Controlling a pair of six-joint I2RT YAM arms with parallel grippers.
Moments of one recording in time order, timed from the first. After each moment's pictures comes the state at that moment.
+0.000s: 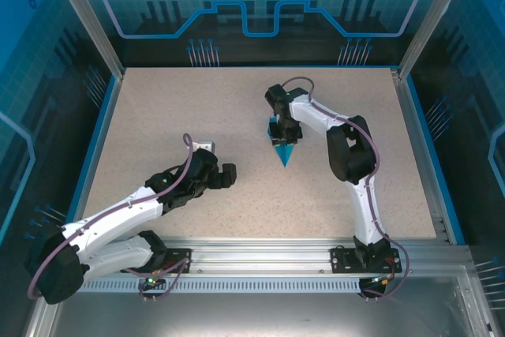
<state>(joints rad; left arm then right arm) -0.70 1.03 0.64 -0.44 -0.27 -0.66 0.50 2.22 1.83 -1.08 0.00 0.44</state>
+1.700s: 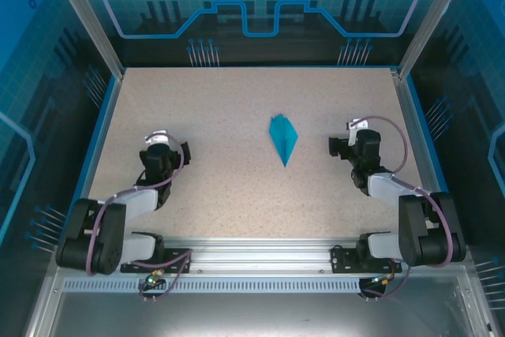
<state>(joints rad) -0.07 1.33 0.32 0.53 -0.27 -0.17 0.06 1.33 0.45 0.37 0.12 -0.05</state>
